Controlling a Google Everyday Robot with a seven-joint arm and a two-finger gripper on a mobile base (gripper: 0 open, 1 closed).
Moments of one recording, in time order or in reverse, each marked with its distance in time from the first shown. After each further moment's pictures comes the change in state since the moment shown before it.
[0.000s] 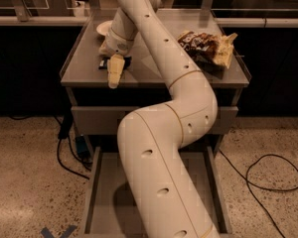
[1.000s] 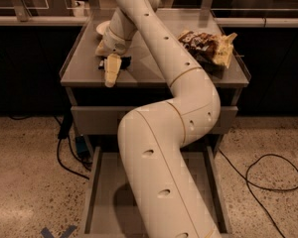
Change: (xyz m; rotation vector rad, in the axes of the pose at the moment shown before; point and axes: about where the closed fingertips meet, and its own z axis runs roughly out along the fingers) arm -0.009 -0.010 0.006 0.034 -0.029 0.003
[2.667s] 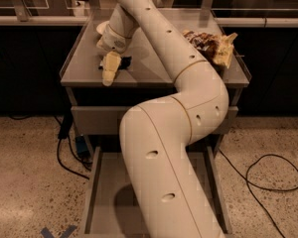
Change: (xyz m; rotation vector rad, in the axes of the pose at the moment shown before) arm -0.008 0.005 -0.014 0.010 -0.006 0.028
